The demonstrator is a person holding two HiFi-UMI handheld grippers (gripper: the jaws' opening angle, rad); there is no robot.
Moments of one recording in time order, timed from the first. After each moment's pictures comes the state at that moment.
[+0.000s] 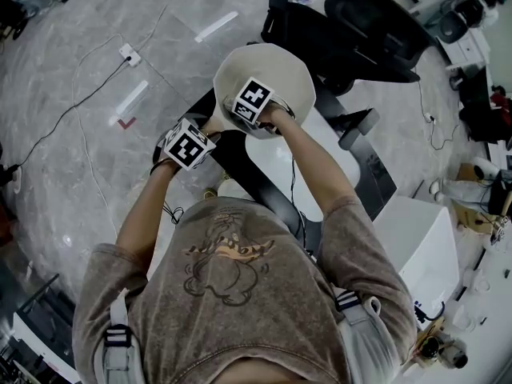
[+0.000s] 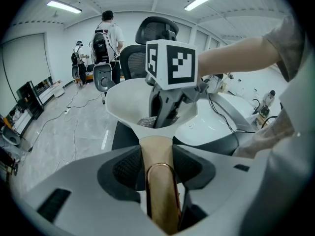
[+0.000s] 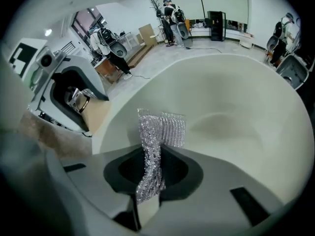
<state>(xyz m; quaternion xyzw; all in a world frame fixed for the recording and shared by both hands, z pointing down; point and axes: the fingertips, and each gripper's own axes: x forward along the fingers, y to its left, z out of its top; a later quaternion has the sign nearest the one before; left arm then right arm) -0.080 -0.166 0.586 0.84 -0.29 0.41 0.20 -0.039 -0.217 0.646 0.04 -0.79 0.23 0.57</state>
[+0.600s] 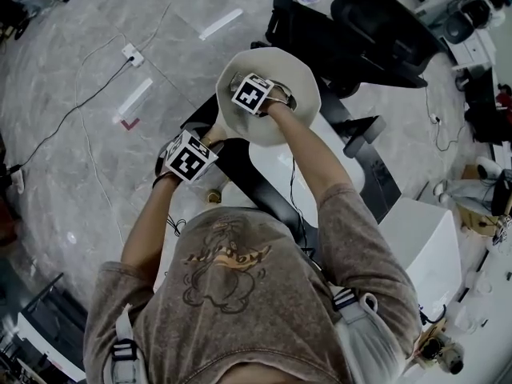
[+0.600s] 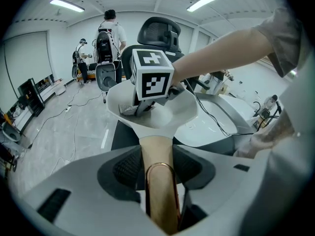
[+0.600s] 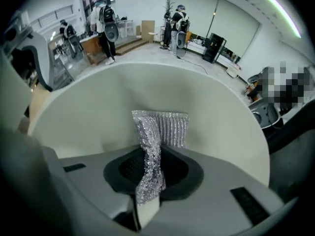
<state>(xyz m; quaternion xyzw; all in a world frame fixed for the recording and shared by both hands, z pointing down) -0.080 -0.163 0.585 0.84 -0.30 0.41 0.21 -0.037 -0.319 0.664 0.14 -0.79 0.04 0.60</state>
